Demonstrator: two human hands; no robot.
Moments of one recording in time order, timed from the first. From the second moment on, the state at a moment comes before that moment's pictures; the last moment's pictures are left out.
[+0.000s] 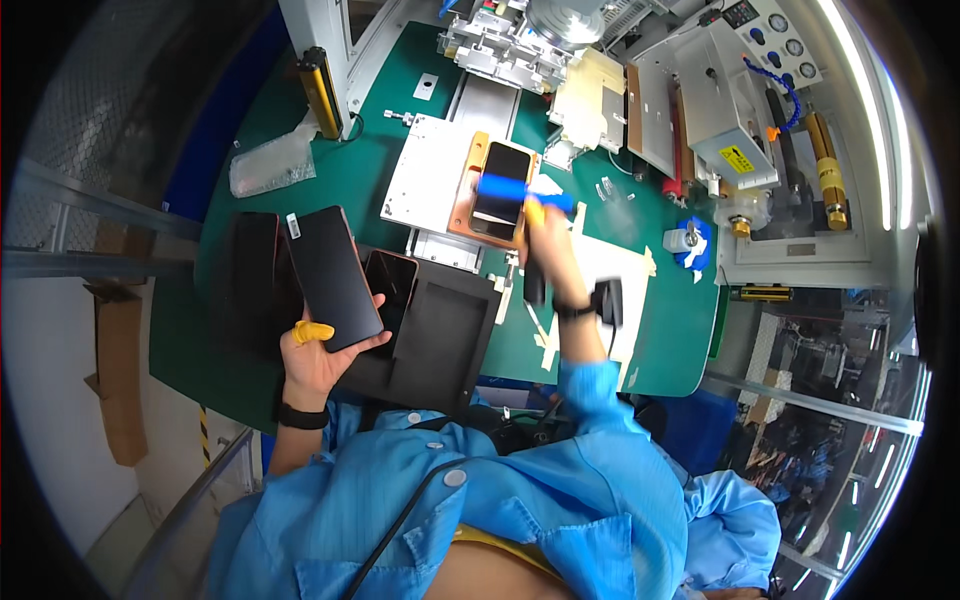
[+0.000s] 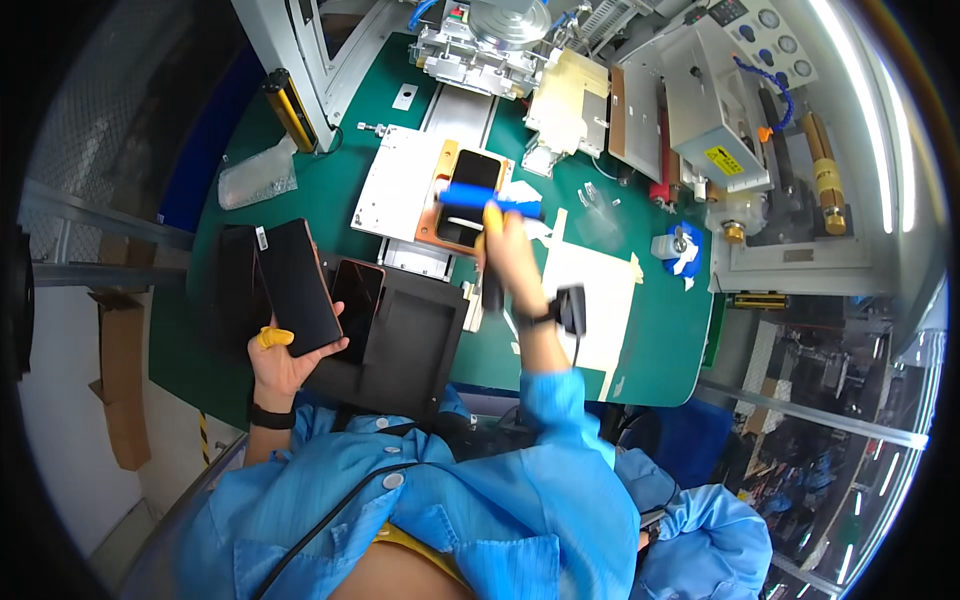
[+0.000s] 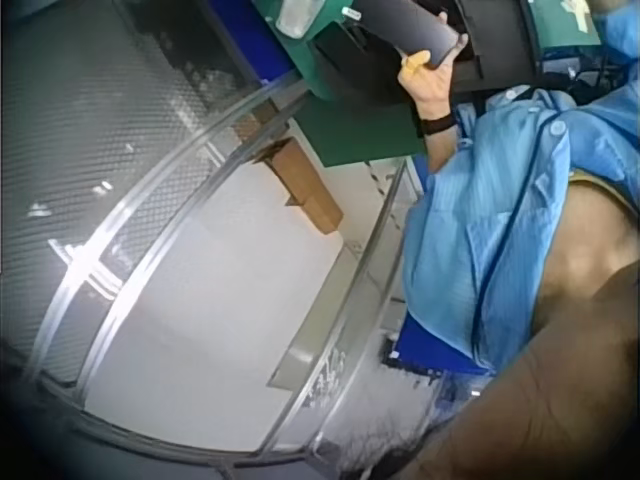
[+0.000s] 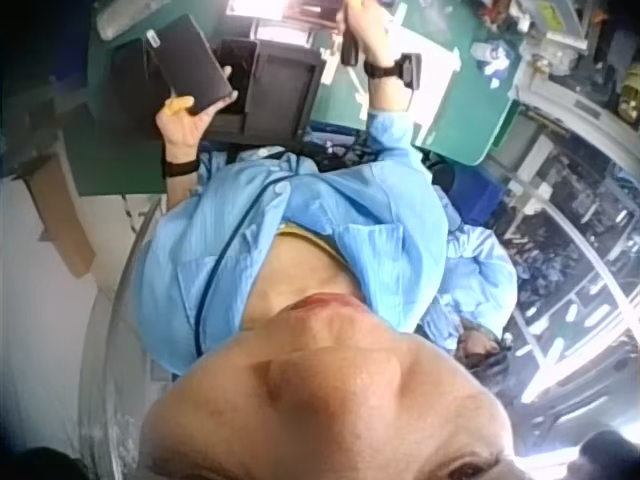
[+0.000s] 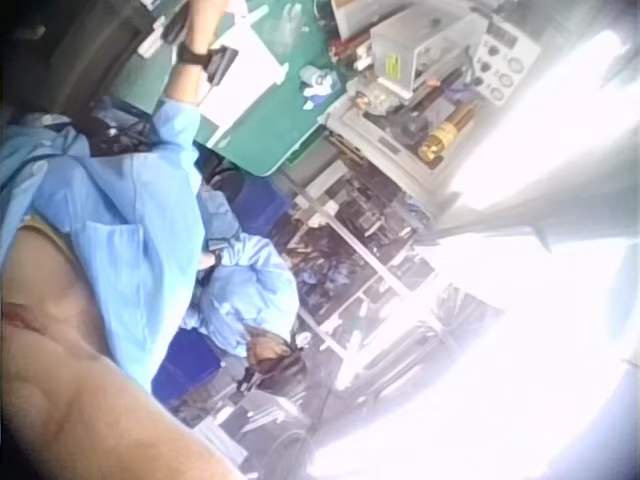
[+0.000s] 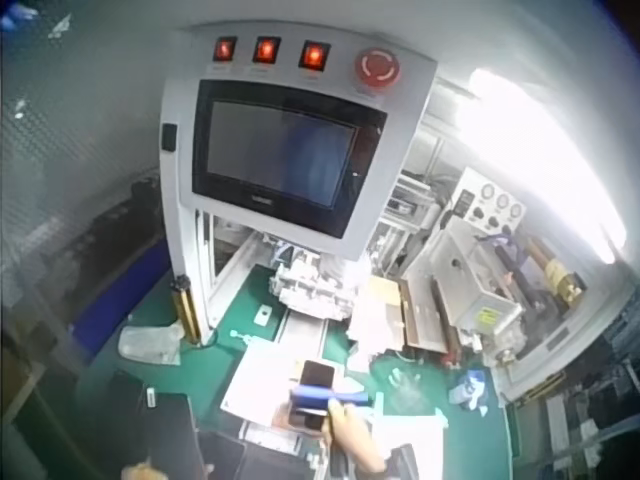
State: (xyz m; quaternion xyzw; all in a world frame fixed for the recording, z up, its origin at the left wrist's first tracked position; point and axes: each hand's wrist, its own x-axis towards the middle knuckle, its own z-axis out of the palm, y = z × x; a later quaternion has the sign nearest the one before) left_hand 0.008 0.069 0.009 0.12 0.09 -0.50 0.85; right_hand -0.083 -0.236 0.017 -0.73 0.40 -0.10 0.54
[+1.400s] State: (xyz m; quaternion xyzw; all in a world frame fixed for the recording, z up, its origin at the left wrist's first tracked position) left_hand -0.025 -0.003 0.036 0.15 0.01 -0.64 0.75; right_hand -0.312 -0.238 -0.221 -0.44 0.75 -0.24 0.43
